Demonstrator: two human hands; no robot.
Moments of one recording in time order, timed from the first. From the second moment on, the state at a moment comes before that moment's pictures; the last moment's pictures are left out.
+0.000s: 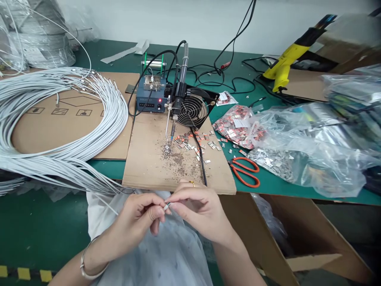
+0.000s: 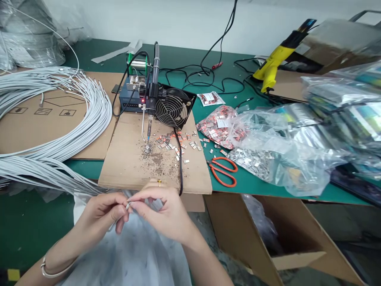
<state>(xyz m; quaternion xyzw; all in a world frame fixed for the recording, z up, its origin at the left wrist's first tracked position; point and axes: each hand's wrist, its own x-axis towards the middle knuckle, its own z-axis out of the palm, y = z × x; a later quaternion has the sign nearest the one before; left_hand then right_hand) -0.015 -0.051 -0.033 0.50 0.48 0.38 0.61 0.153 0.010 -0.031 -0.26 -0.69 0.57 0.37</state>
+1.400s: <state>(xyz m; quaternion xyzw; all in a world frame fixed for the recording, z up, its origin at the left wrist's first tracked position) -0.004 -0.045 -0.033 0.40 0.48 0.38 0.68 0.145 -0.002 -0.050 -0.27 -0.67 0.40 0.56</state>
